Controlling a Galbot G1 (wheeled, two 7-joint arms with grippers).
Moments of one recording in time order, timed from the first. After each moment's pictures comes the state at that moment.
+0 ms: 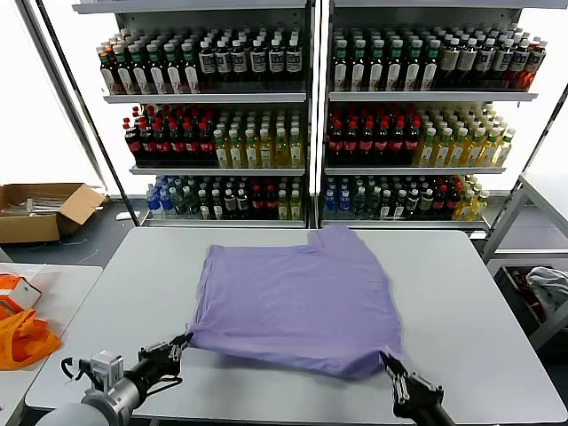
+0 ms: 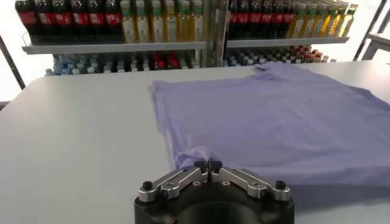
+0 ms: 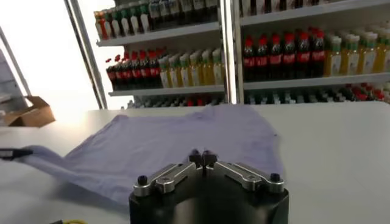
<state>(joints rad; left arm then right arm) 1.50 -0.85 -0.56 -2.14 -0.77 0.58 -0.09 -1.70 1.06 0.54 2.30 0.59 -0.21 0.06</state>
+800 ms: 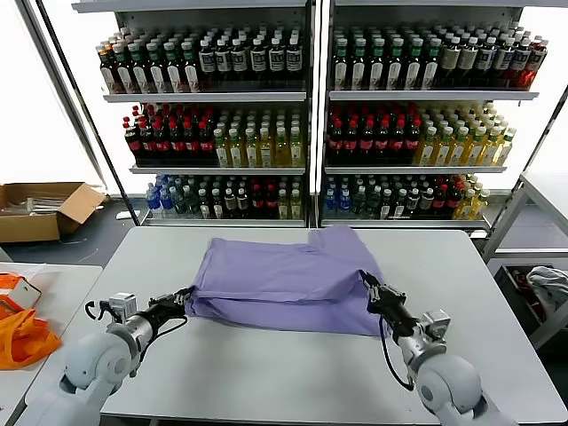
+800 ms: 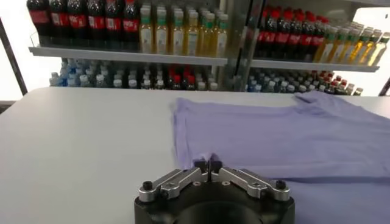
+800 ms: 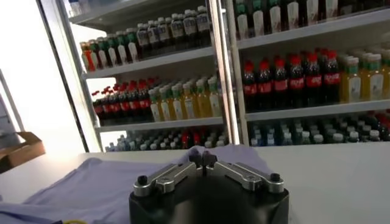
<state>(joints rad) 1.04 -0.94 -0.36 -1.72 -0.78 0.58 -0.04 -1.03 1.05 0.23 1.79 0.65 -0.28 0.07</state>
